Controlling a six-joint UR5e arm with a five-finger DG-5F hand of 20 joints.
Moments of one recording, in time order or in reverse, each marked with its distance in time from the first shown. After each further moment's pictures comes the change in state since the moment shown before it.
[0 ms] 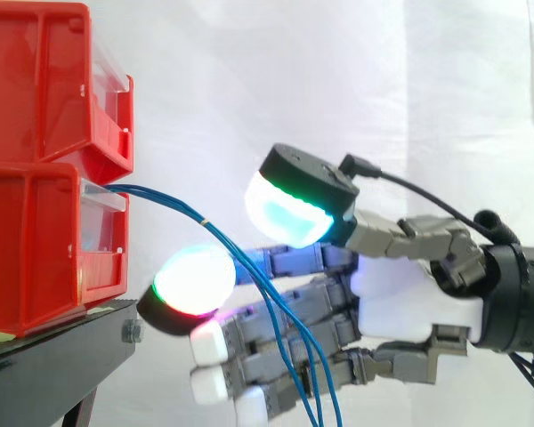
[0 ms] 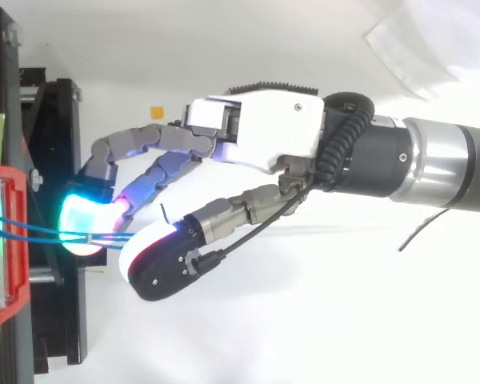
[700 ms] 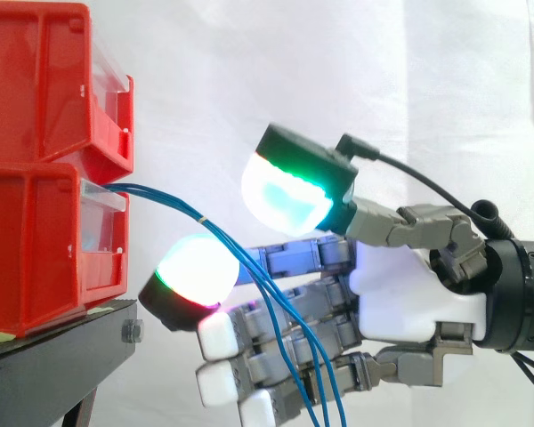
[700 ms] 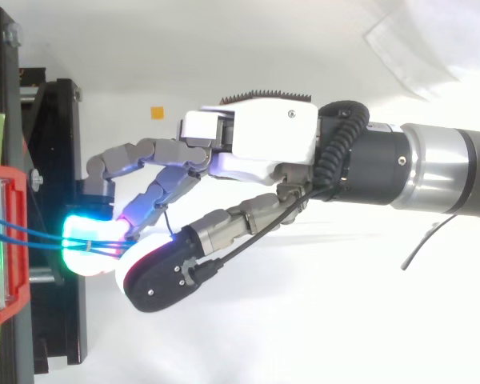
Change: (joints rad) arm 0.006 -0.001 0.020 -0.054 -0.020 0.089
